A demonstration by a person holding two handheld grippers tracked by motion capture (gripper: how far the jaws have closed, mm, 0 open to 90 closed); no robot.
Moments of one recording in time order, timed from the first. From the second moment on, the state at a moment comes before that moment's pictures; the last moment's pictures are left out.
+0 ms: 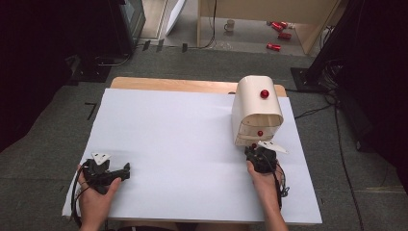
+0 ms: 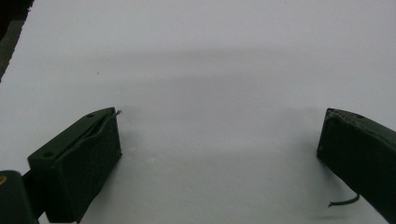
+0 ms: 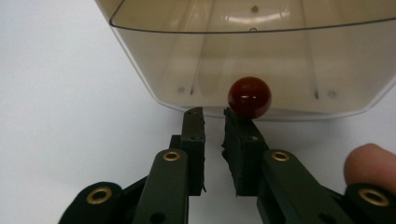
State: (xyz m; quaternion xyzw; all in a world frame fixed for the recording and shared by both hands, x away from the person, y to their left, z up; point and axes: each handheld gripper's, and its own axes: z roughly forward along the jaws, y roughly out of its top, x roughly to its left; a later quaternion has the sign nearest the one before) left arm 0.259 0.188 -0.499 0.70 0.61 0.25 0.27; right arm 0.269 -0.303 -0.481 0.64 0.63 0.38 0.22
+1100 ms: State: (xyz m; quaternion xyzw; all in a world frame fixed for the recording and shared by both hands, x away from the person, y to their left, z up) left arm 0.259 0.188 -0.499 0.70 0.61 0.25 0.27; right arm 0.198 -0.384 -0.498 0.64 0.66 0.32 0.22
